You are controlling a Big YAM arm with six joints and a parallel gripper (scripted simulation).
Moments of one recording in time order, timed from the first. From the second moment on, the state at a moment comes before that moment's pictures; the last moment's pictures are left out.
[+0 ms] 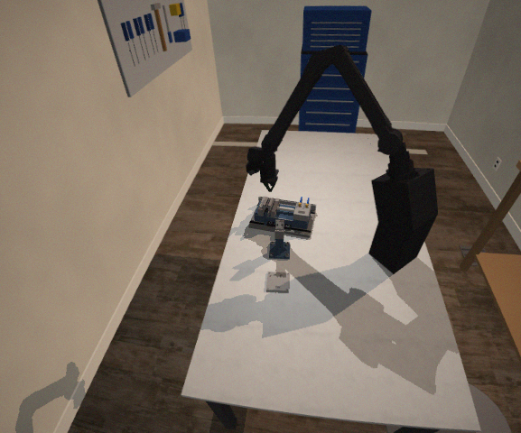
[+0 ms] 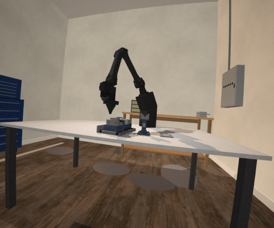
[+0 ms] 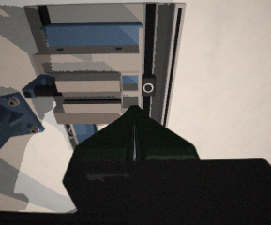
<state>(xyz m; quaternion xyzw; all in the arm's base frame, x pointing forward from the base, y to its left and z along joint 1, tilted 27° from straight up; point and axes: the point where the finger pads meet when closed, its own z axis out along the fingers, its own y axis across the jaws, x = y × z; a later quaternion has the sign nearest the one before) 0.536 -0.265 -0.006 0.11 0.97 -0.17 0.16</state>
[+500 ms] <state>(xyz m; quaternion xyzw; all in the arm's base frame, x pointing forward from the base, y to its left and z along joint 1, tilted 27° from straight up) 0.539 -0.271 -0.020 0.11 0.97 -0.17 0.15</state>
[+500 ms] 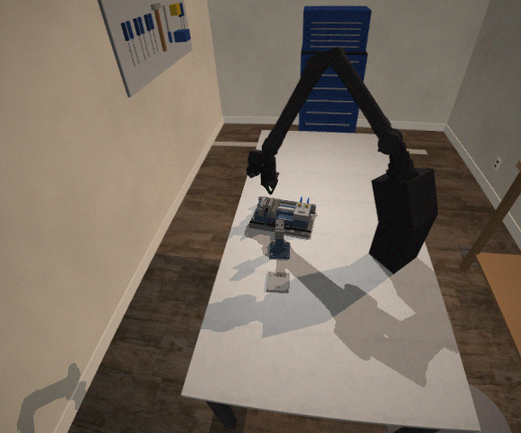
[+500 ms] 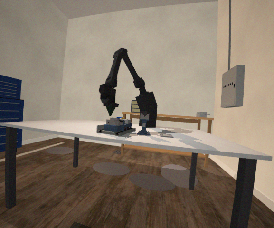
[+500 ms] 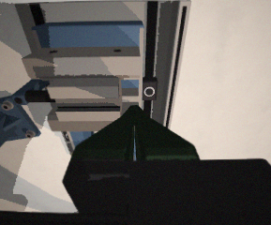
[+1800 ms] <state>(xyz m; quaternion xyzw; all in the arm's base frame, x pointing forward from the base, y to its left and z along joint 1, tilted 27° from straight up) 0.541 -0.271 -0.023 0.11 0.97 -0.17 0.16</state>
